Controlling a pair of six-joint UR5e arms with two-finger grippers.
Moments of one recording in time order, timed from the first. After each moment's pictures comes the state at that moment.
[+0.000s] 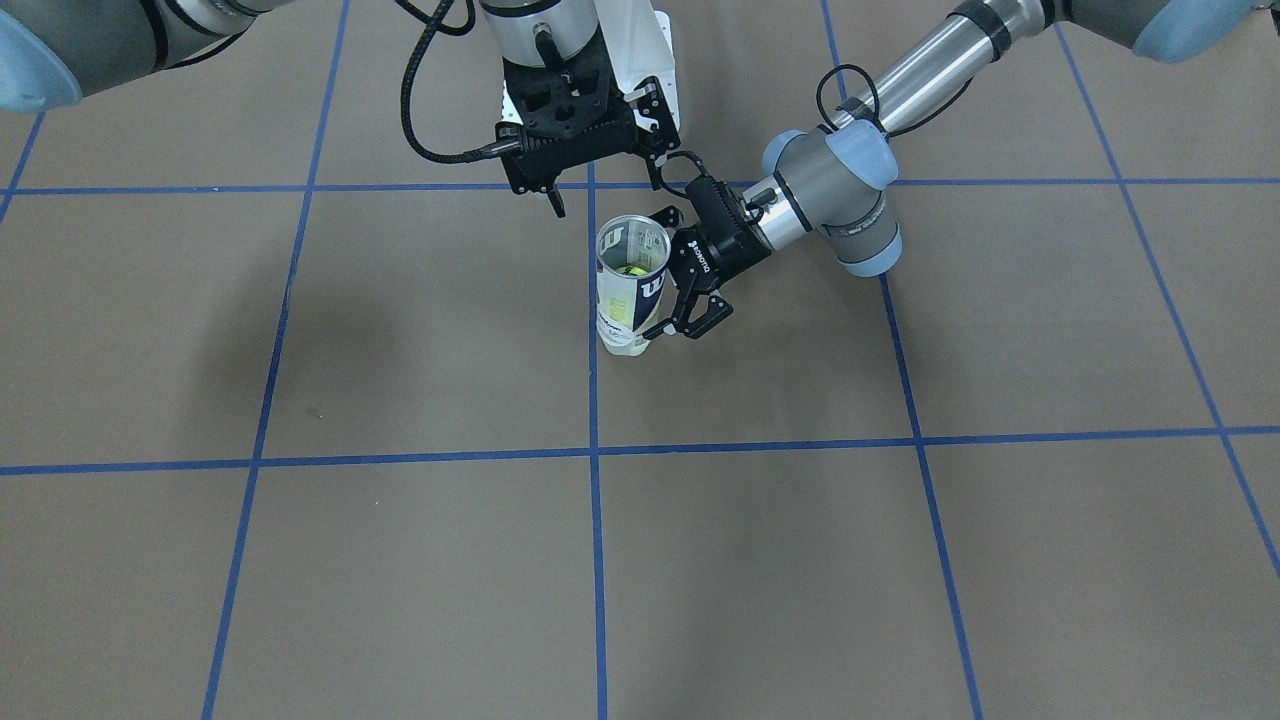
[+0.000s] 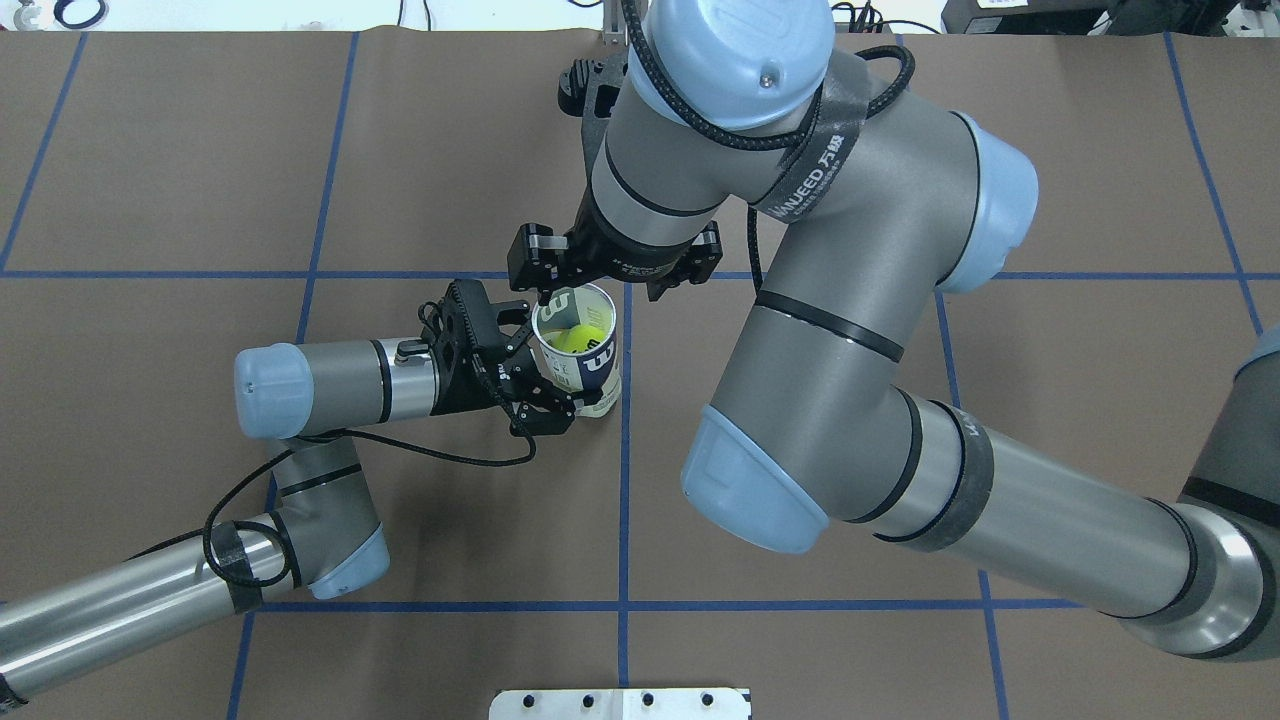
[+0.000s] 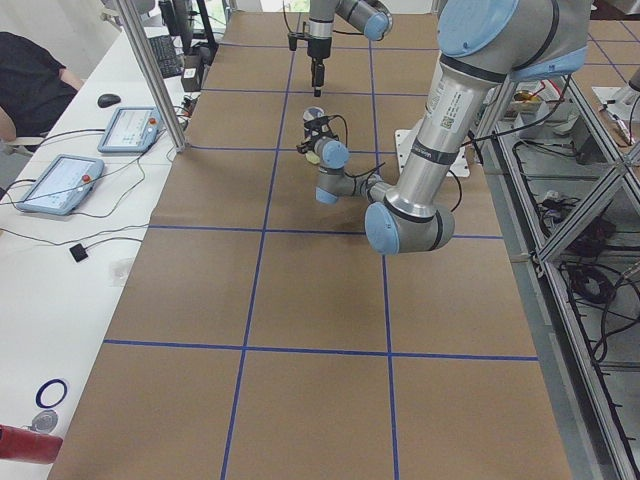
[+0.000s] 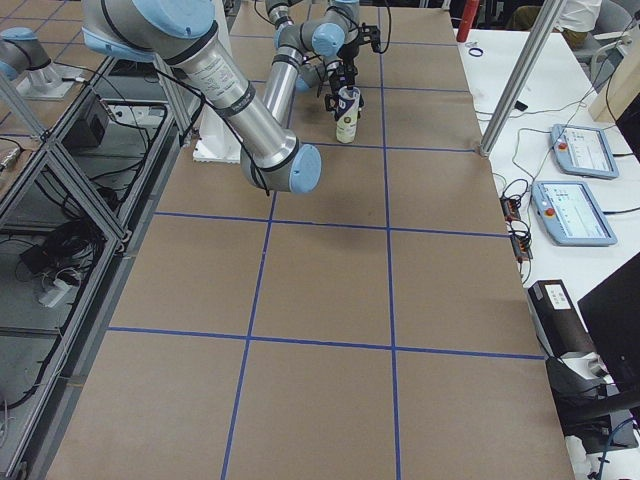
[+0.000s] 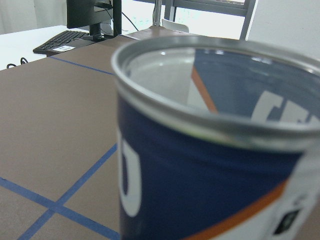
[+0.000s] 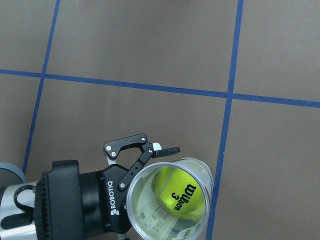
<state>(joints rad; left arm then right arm) -0.48 -2.11 -1.27 -3.15 -1.74 -0.39 0.61 -0.67 1.83 -1.77 1.99 1.08</state>
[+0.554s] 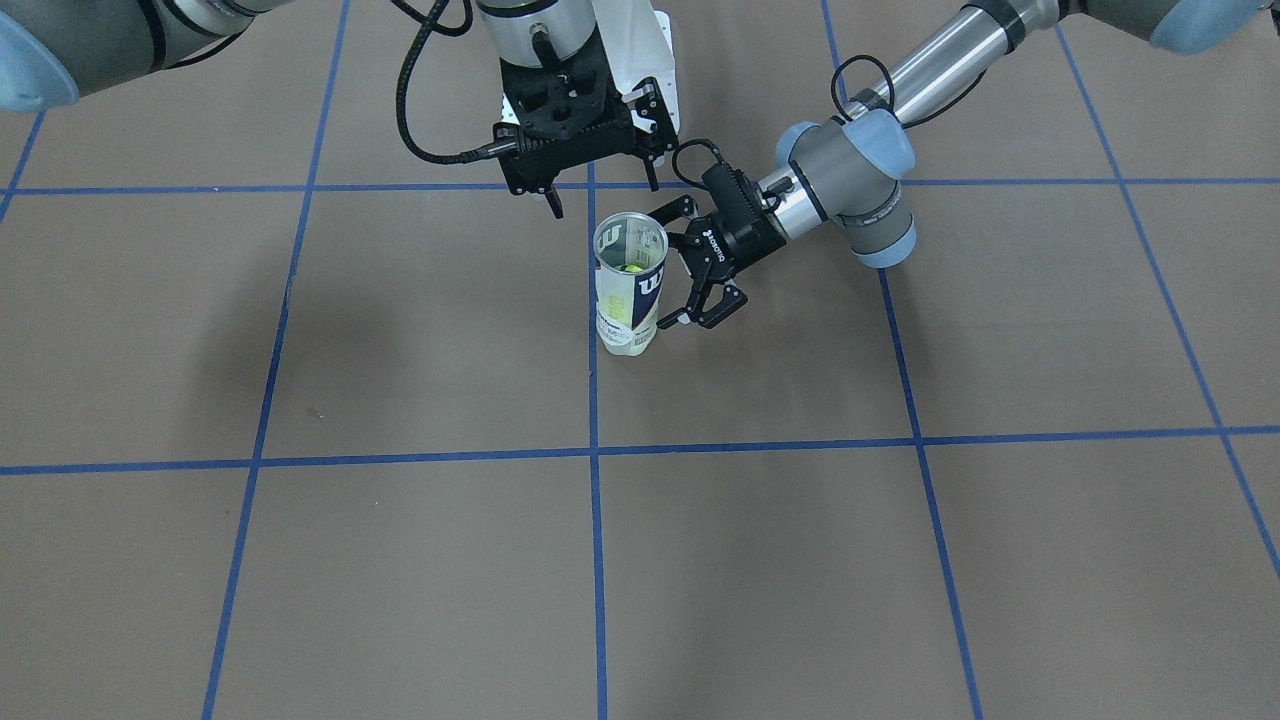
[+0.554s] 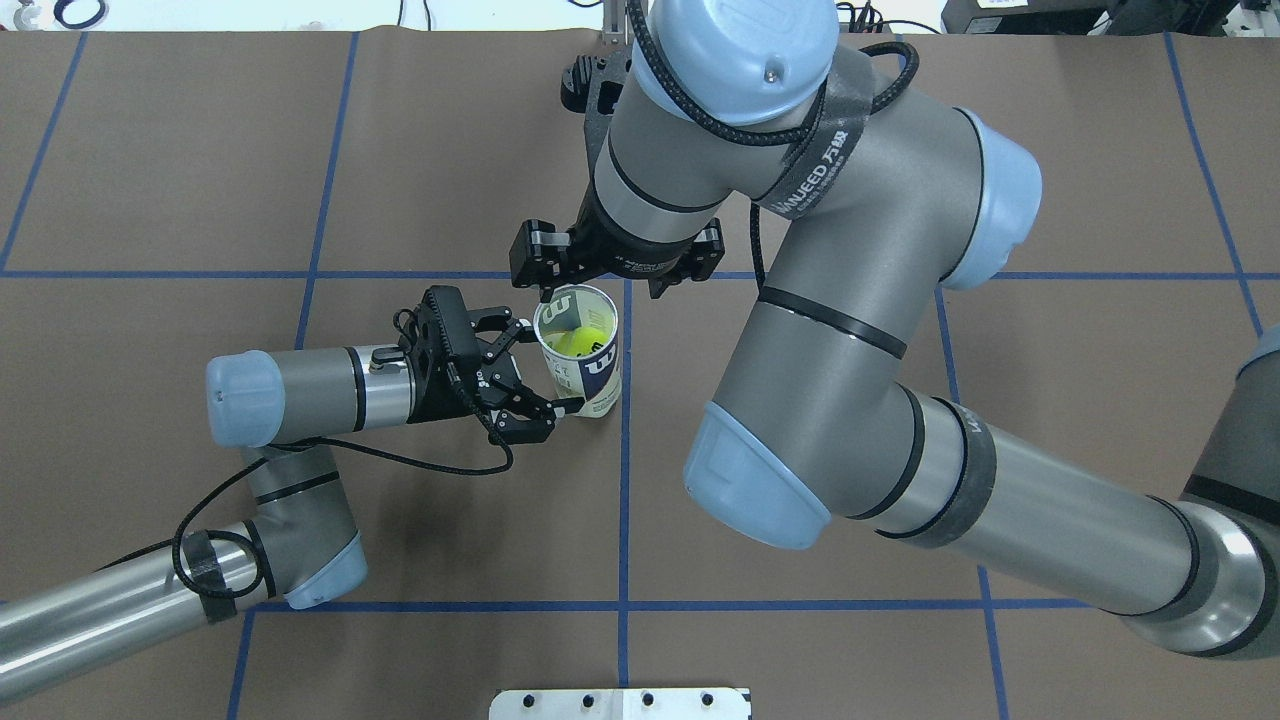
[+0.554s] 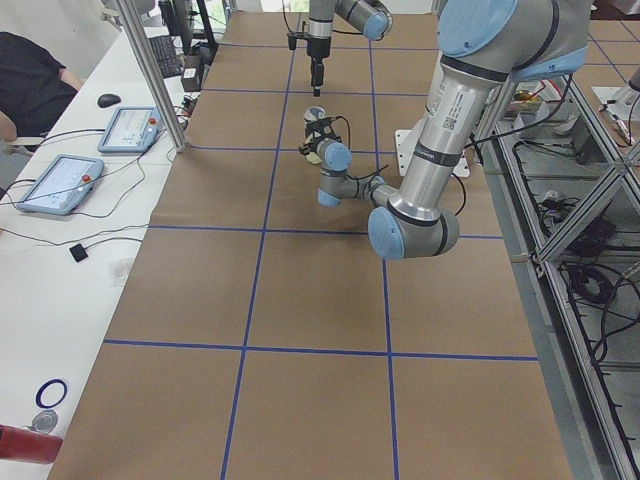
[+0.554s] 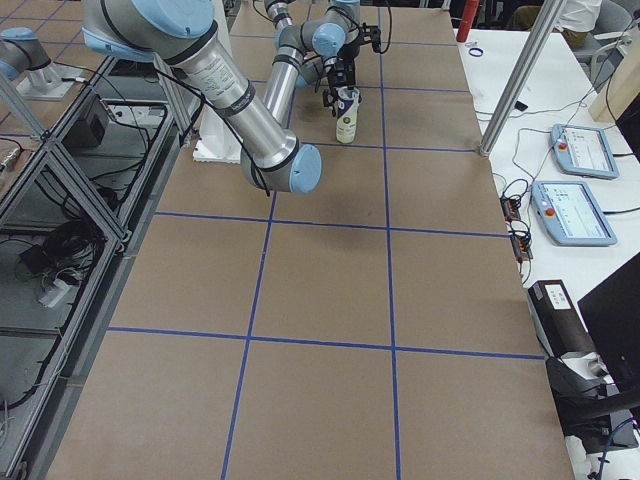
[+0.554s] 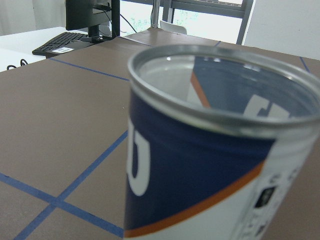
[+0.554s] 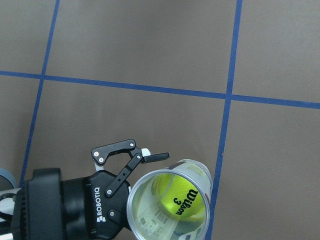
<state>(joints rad) -0.48 -2.06 -1.32 -3.15 -1.74 -0.39 0.62 -0.67 1.83 -1.77 1.99 1.08</state>
